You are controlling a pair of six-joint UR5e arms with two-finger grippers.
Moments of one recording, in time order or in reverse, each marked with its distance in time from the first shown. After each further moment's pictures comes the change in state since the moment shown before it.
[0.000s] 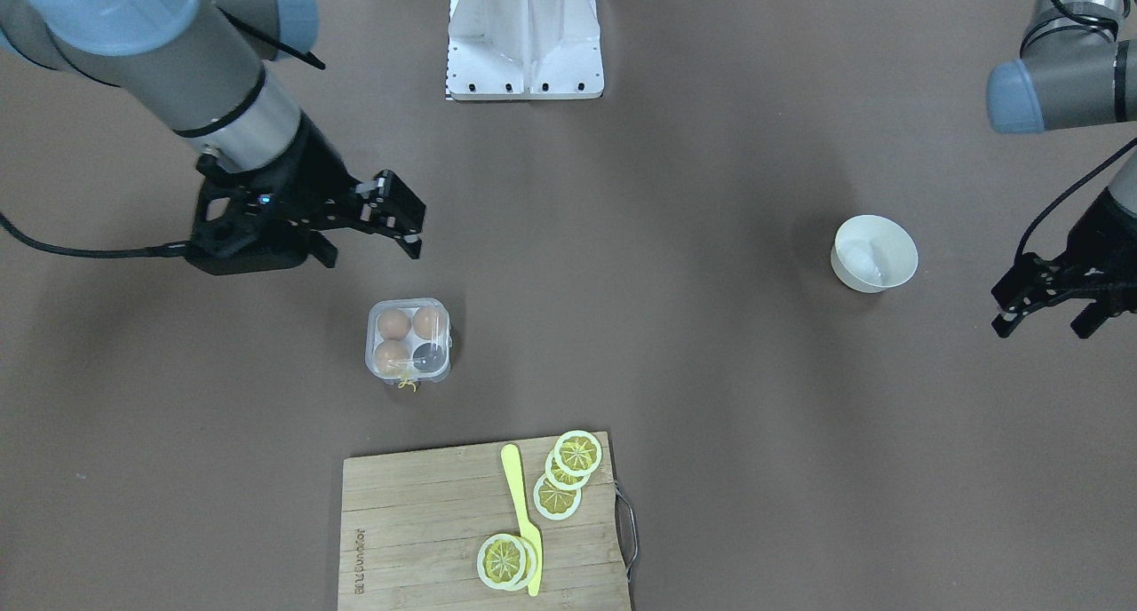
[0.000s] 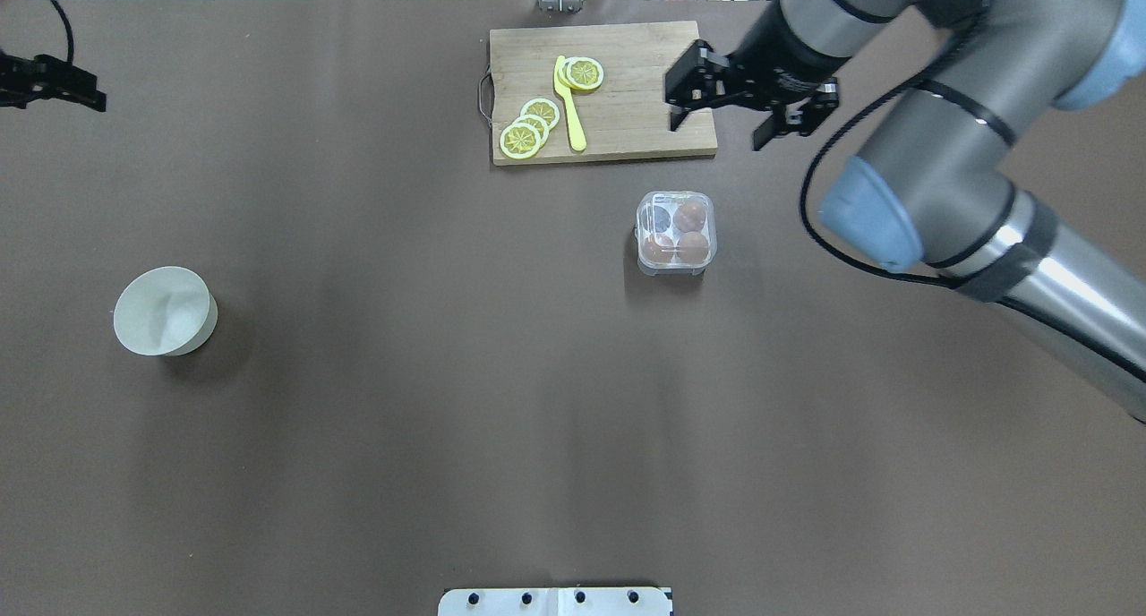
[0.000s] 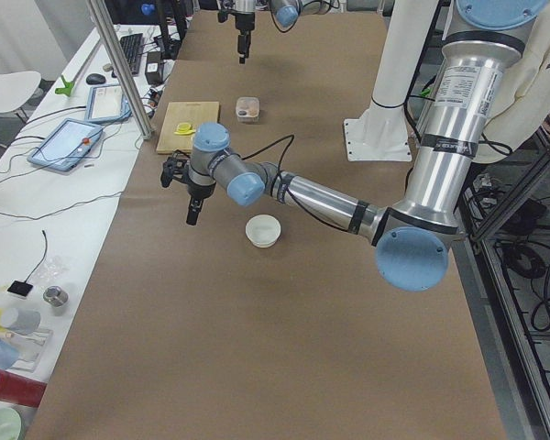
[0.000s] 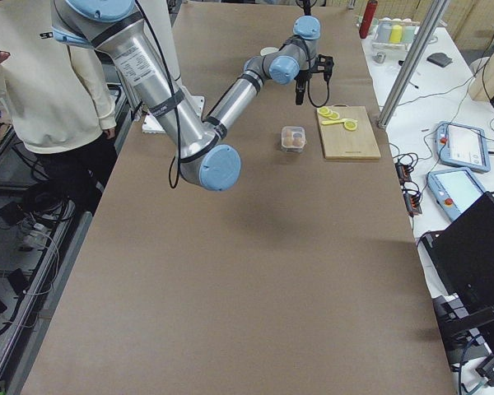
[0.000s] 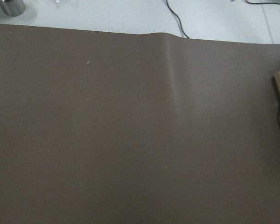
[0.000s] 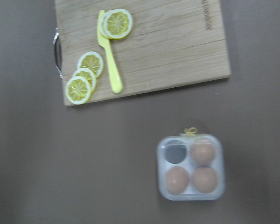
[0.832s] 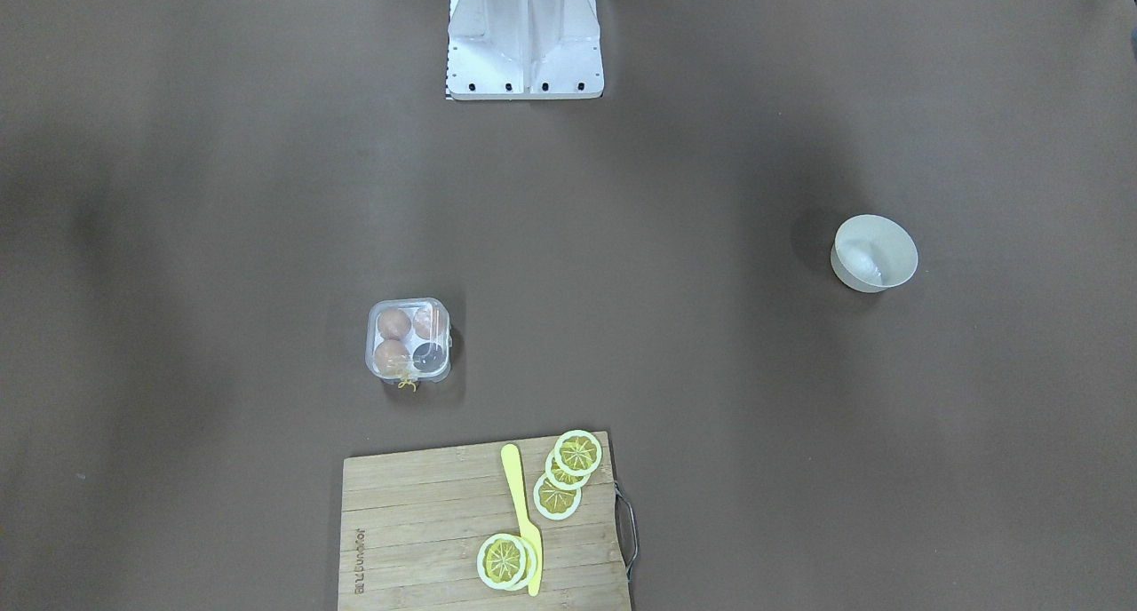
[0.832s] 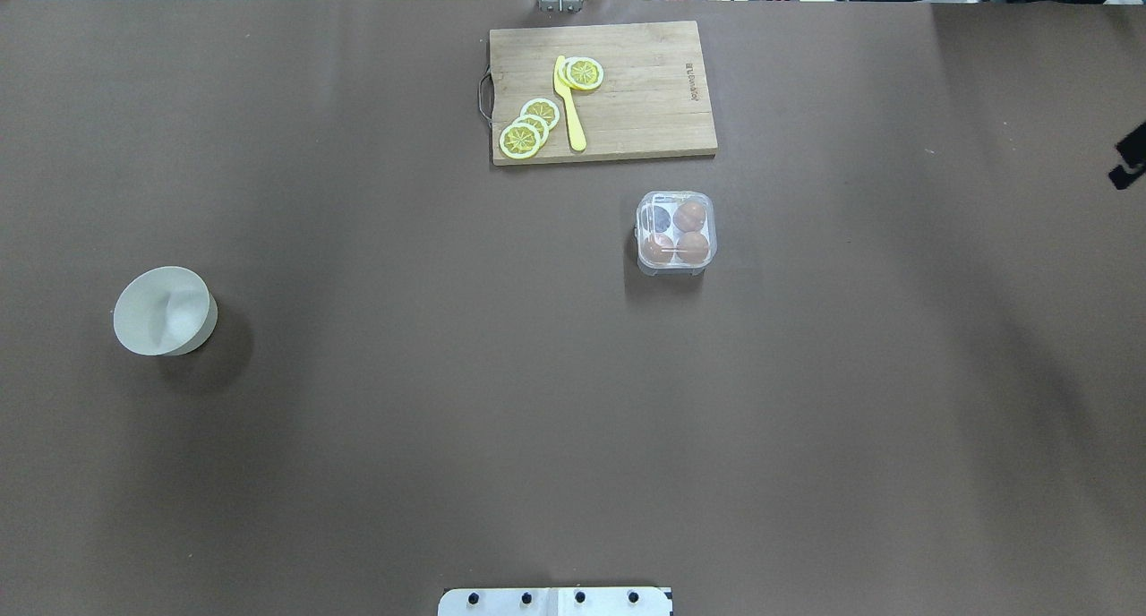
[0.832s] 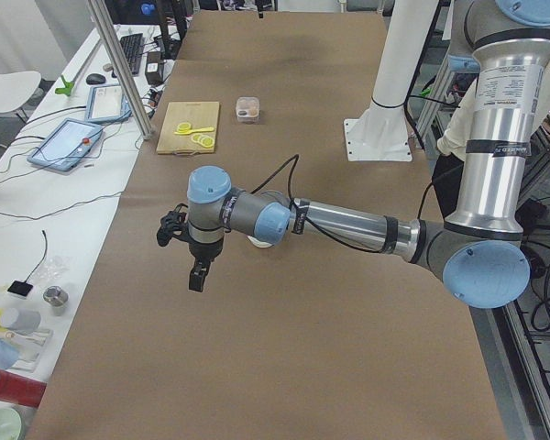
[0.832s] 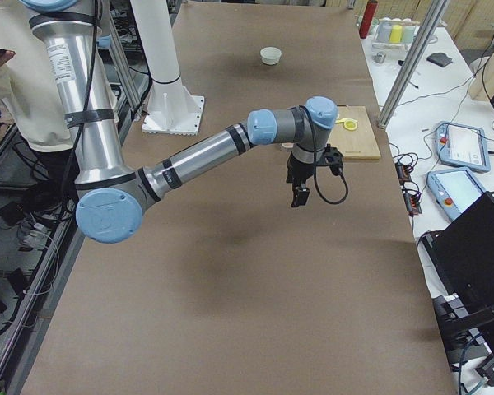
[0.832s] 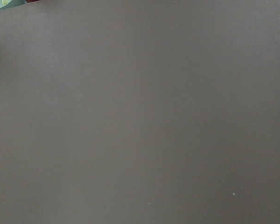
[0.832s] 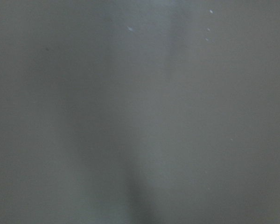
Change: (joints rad) left arm -0.250 0.139 -0.006 0.267 -0.067 0.502; right arm 0.442 -0.455 0.021 -0.361 0.054 -1.004
